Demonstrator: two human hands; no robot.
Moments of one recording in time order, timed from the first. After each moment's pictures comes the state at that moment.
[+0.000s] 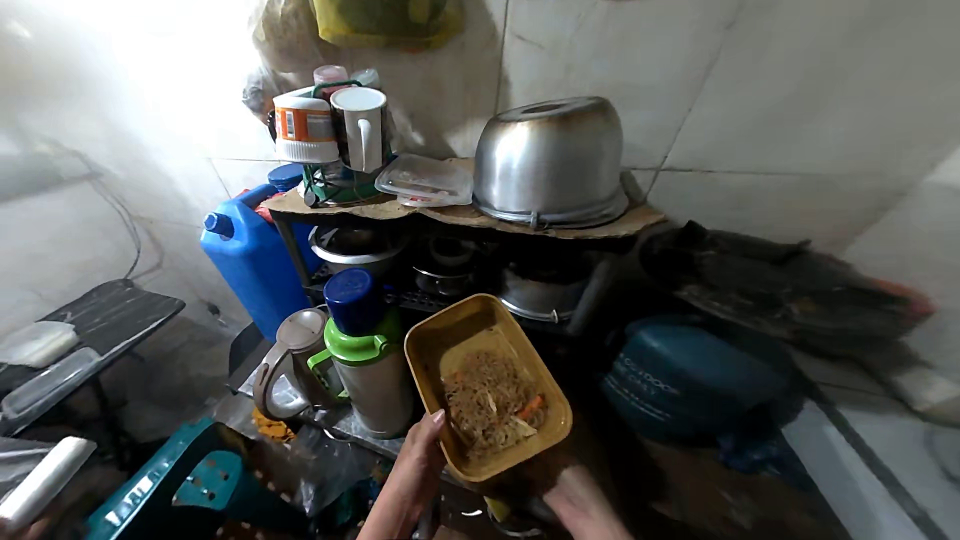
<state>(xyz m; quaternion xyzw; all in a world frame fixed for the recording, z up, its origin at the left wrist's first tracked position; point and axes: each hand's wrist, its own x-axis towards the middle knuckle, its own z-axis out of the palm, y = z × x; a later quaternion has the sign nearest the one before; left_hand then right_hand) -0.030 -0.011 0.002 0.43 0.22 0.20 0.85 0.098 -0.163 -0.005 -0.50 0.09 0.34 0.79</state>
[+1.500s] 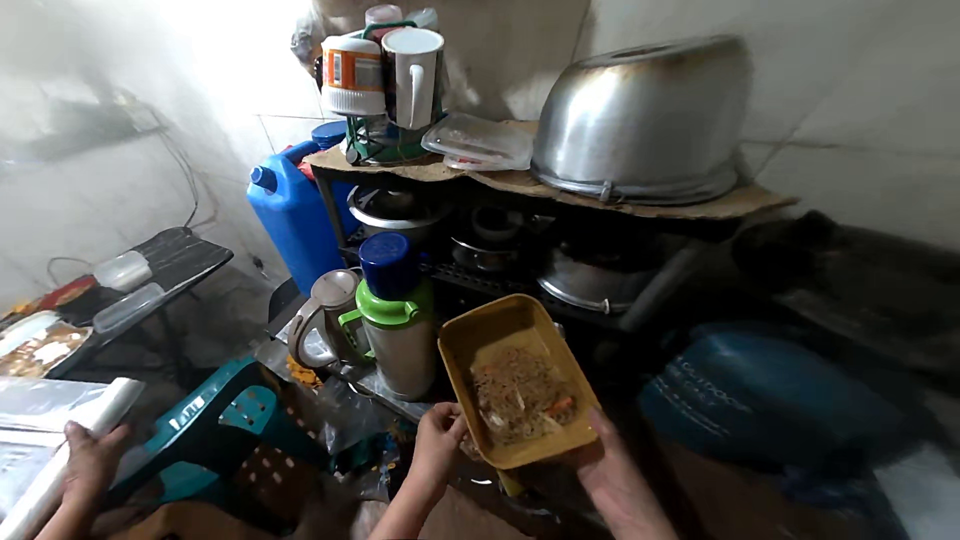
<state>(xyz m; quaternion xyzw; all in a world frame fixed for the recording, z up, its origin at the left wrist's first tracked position) -0.035 -0.022 -0.038 0.57 0.36 0.23 0.70 0.116 -0.173 -0.005 -0.57 0.00 0.33 0.75</state>
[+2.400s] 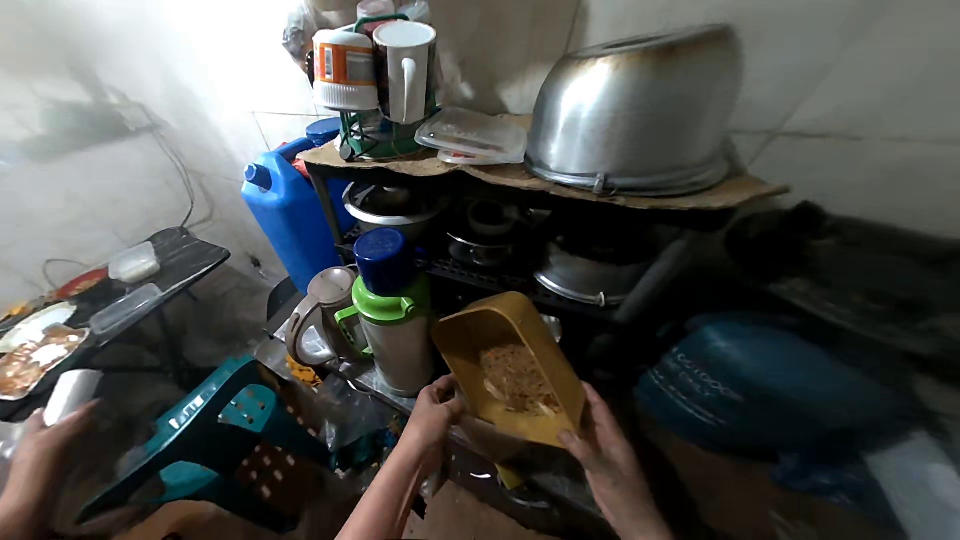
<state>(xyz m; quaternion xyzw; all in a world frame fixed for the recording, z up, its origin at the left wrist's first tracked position) -0.027 -0.005 0.000 0.53 0.34 0.16 0.76 0.120 -0.190 -0.025 -0.63 -0.27 0.22 0.69</state>
